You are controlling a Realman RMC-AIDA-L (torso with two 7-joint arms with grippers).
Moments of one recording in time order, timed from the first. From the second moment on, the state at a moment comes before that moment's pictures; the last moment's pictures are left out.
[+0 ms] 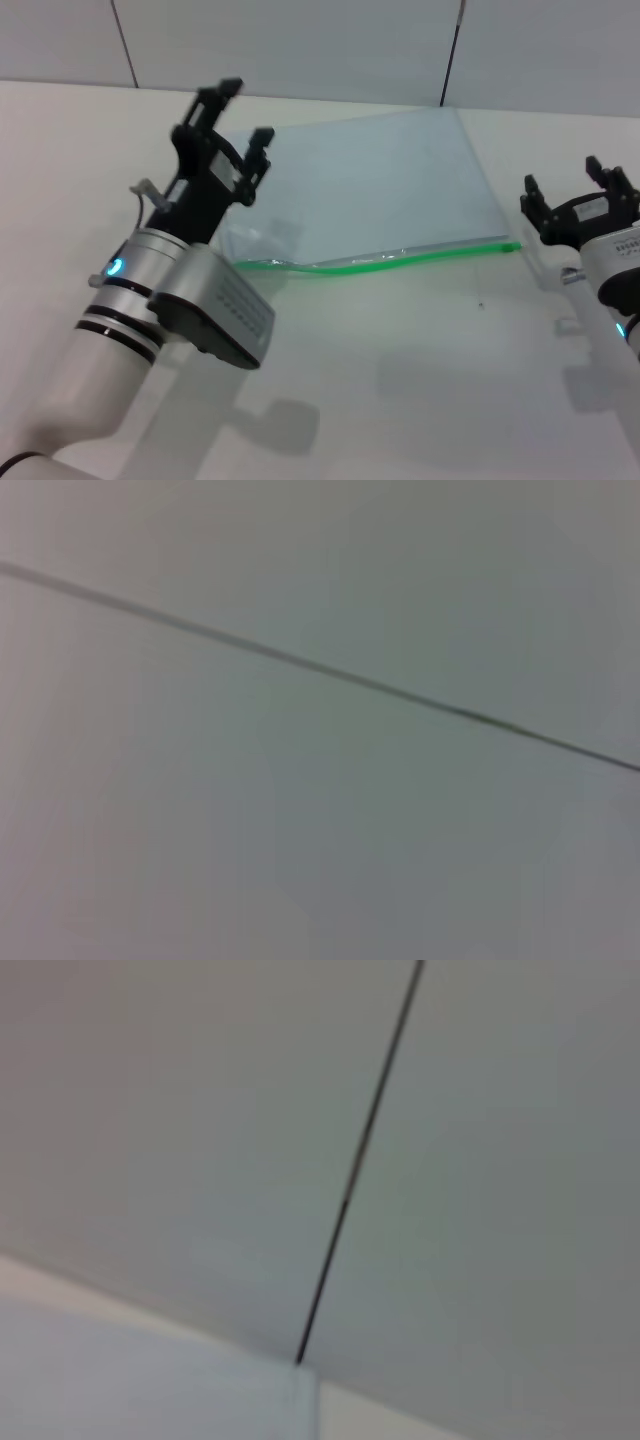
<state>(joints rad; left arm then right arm) -0.50 -2.04 2.85 0.61 1.71 -1.22 -1.72 0.42 2.03 -2.46 -0.60 -1.89 0.76 2.57</state>
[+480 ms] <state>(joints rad) -0.52 -2.04 2.85 0.59 1.58 -1.30 -2.00 0.43 2.03 -2.46 -0.66 -1.78 0.82 2.58</state>
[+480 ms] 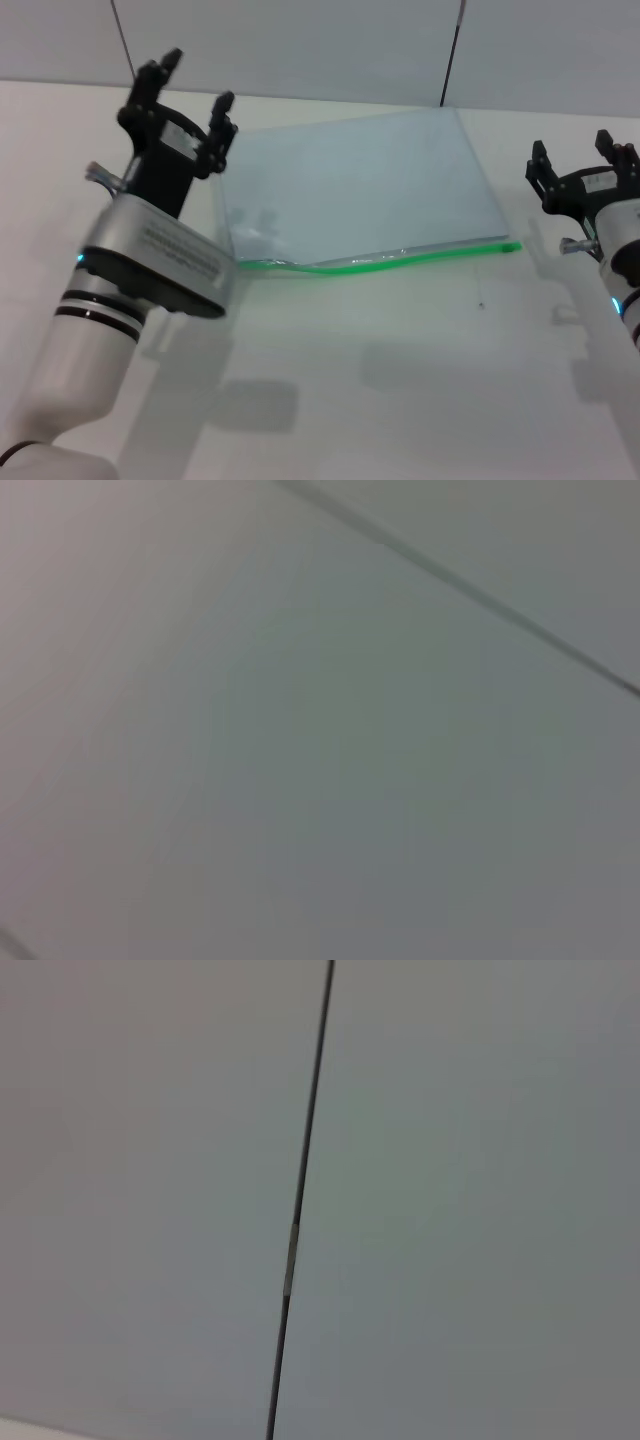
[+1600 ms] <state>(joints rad) -0.56 -2.03 2.79 0.53 1.42 -1.31 -2.64 0.50 2.03 -2.47 -0.67 -1.72 0.82 2.74</state>
